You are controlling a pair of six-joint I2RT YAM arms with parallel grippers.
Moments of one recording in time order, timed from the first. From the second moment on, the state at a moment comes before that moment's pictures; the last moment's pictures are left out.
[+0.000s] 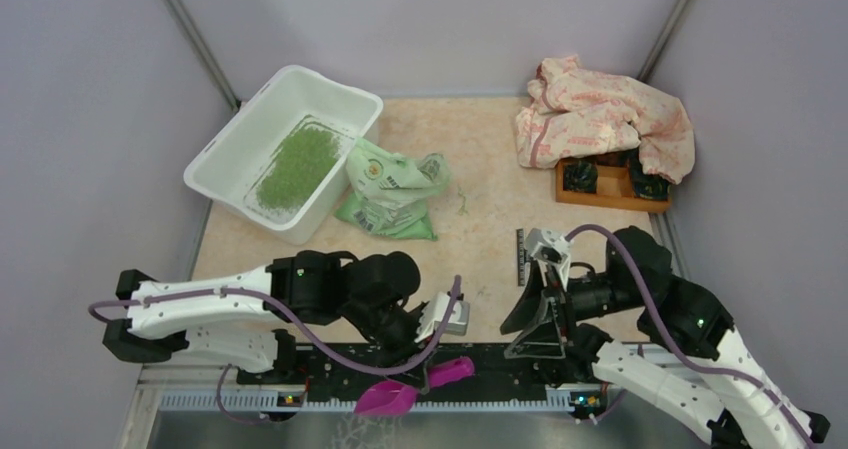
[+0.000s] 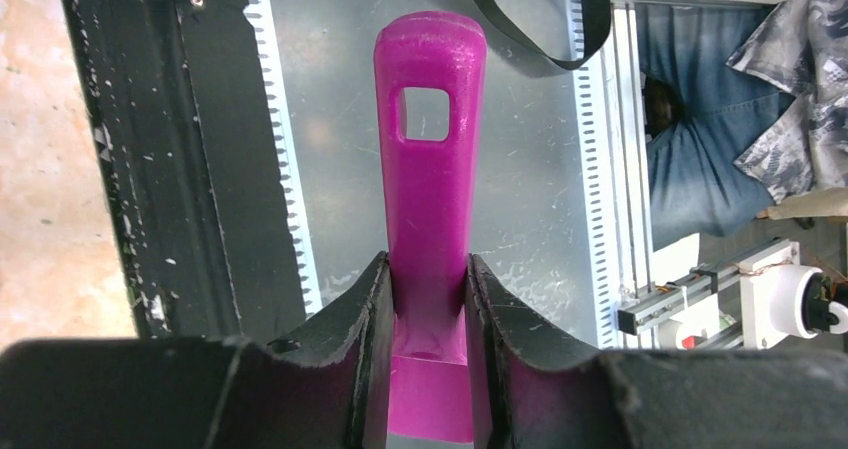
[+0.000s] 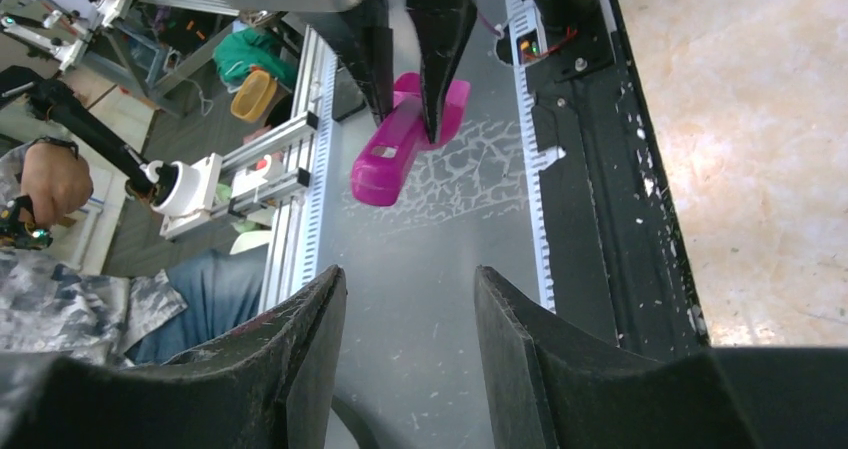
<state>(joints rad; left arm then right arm) -1.49 1.17 1.25 -0.80 0.52 -0.22 0.83 0.49 1.02 -0.87 -0.87 0.33</state>
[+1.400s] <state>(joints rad) -1.15 1.39 1.38 -0.89 0.71 0.09 0.90 0.77 0.96 -0.72 -0.70 0.15</state>
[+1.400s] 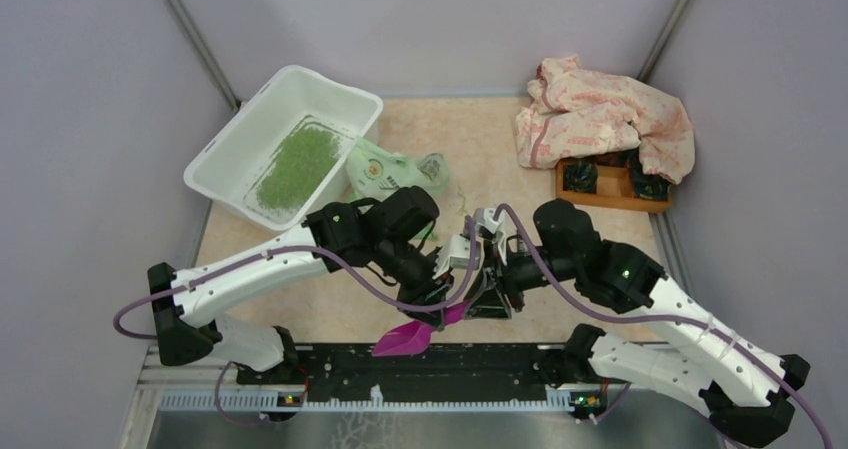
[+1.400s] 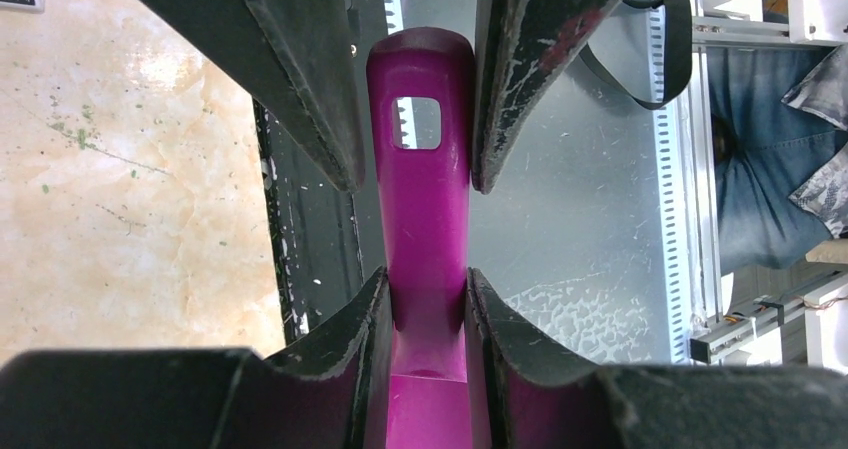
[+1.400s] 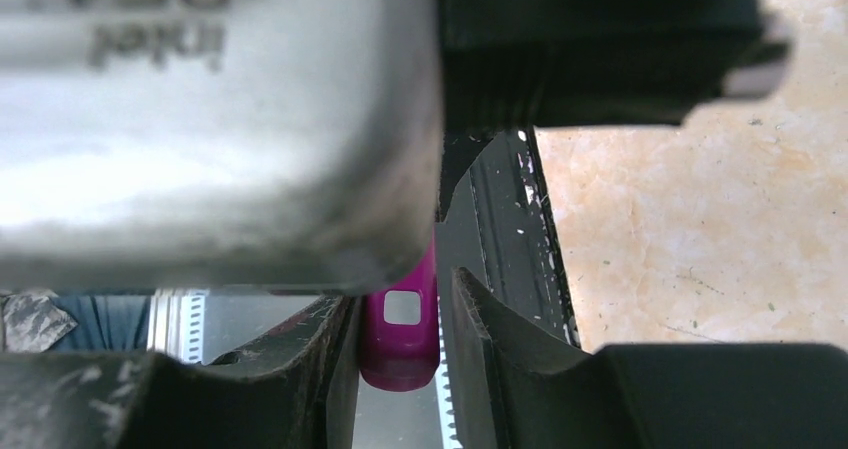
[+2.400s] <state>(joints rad) -1.12 1.38 1.41 -0.95 0.69 0.09 0.90 0.79 0.92 -0.59 -0.69 0.20</state>
